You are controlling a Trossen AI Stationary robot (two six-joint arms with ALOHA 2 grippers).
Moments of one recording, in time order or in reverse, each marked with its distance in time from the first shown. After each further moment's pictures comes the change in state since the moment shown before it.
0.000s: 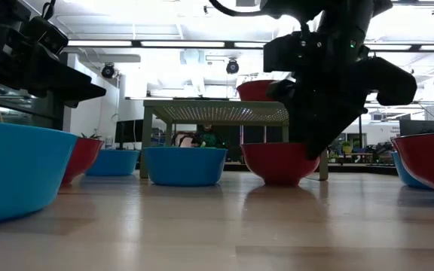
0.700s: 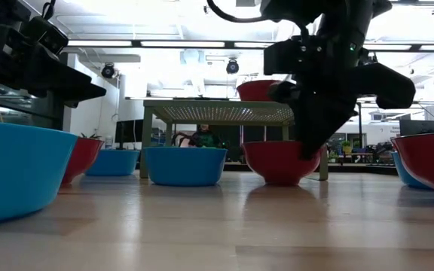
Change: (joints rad) left arm 0.000 0.000 0.000 0.000 0.000 0.000; right arm -0.004 0.007 0.001 -0.014 0.013 -0.002
